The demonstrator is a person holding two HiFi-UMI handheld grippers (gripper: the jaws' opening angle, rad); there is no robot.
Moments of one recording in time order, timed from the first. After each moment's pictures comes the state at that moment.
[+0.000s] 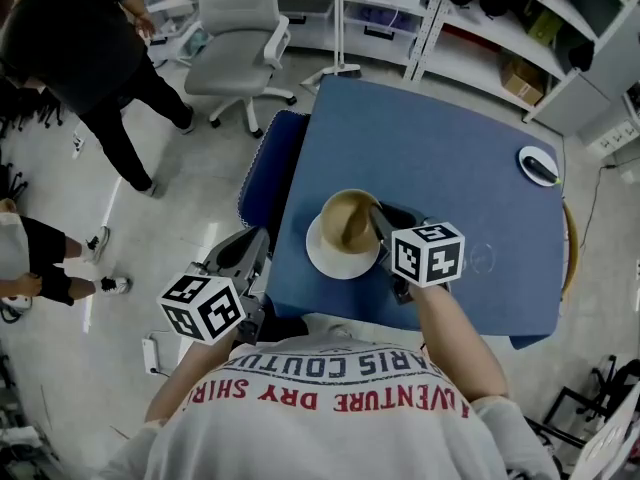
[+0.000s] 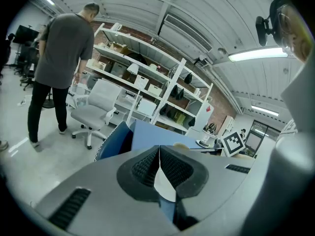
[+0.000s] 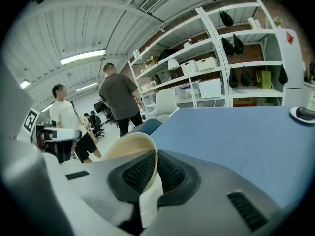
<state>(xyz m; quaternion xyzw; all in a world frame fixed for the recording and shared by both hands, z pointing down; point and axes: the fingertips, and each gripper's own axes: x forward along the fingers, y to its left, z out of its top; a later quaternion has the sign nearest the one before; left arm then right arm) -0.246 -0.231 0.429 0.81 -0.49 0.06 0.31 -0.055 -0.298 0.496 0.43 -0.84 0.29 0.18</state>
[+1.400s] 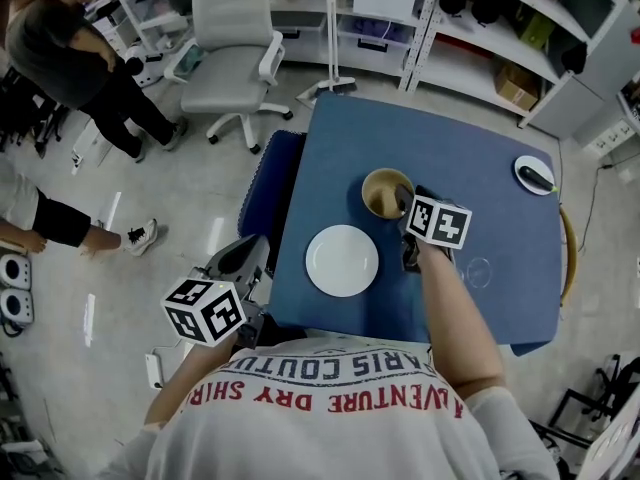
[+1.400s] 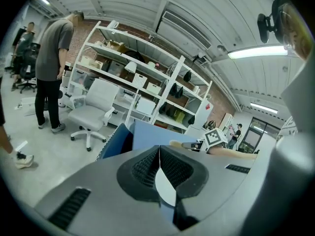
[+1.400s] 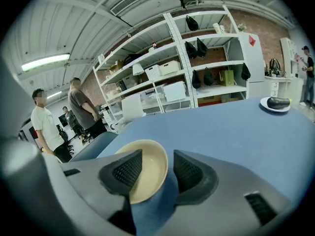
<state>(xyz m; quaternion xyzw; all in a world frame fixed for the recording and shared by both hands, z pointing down) -0.247 -0.259 0.433 0.82 -0.48 0.07 0.31 0.040 -0.394 0.535 0.59 -0.73 0.32 0.15</state>
